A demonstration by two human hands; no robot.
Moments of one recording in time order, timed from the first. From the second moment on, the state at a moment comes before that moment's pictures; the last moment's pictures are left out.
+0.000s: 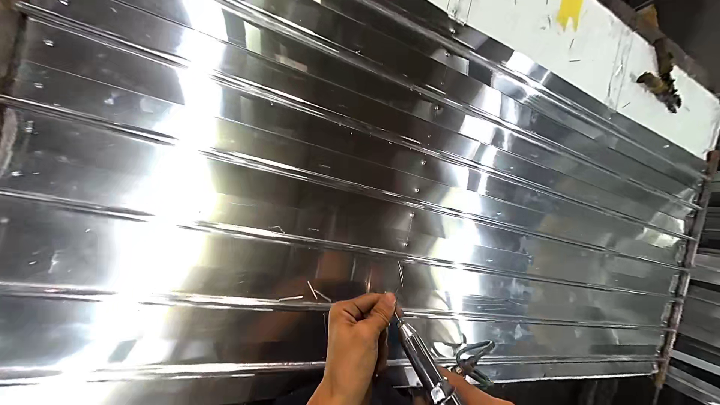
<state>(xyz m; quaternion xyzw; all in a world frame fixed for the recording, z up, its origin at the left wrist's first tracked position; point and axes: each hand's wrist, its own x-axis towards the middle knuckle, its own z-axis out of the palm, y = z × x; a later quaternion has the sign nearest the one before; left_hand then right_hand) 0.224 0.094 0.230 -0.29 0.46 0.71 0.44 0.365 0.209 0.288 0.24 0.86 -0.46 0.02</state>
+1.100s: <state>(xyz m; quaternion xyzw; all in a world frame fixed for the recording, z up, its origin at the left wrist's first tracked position) -0.009 0.058 0.069 -0.01 0.69 0.72 0.02 0.019 0.440 0.235 0.24 0.86 -0.25 0.36</state>
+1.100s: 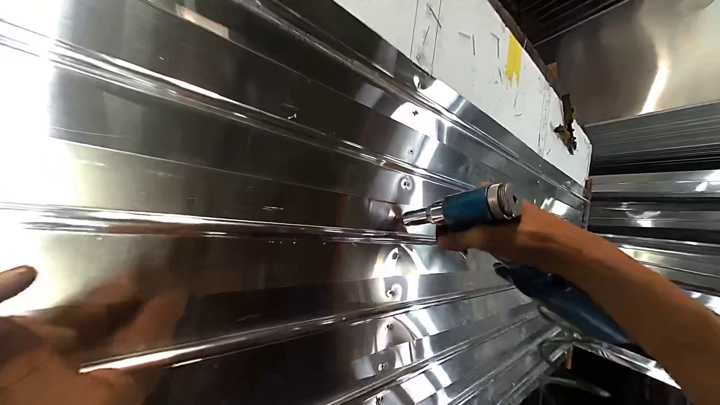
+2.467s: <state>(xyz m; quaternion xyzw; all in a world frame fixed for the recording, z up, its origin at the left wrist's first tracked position) 0.349 0.002 0.273 0.27 0.58 0.63 0.44 0.452 0.162 0.336 0.23 0.83 -0.51 -0.03</state>
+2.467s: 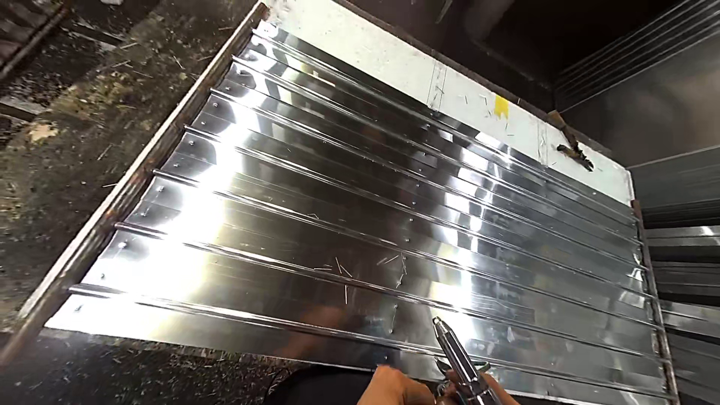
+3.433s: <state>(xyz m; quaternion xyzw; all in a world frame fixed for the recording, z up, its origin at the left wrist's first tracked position) 0.160 0.172 0.175 -0.25 0.43 0.66 0.56 0.271 0.292 0.251 0.31 0.84 -0.41 0.14</state>
